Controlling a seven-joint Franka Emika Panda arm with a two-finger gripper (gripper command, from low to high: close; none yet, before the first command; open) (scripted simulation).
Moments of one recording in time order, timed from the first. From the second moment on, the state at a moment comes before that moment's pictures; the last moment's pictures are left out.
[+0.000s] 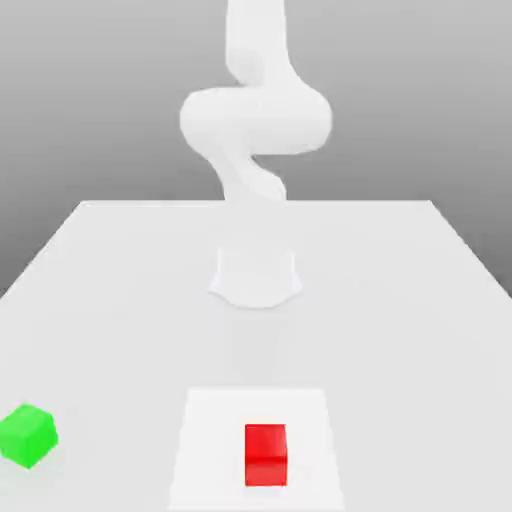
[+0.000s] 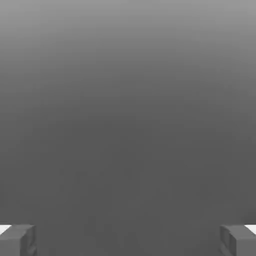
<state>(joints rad) 0.00 -0.71 0.00 -2.33 0.00 2.34 0.80</state>
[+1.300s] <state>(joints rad) 0.01 0.24 0.01 -2.57 -0.01 2.81 0.81</state>
